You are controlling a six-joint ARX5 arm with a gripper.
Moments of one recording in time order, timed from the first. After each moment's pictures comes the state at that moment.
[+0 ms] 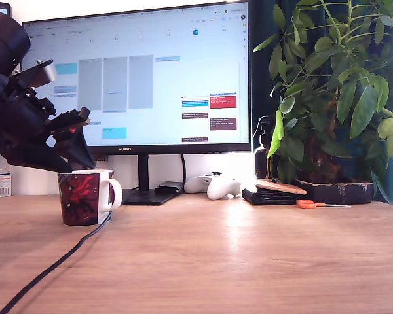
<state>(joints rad) -0.21 1.59 0.85 0.11 0.26 -0.06</state>
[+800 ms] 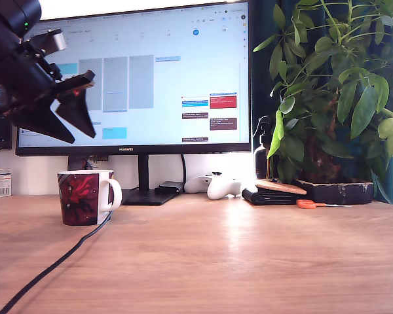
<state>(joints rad) -0.19 1.56 1.10 -0.24 0.25 -0.02</state>
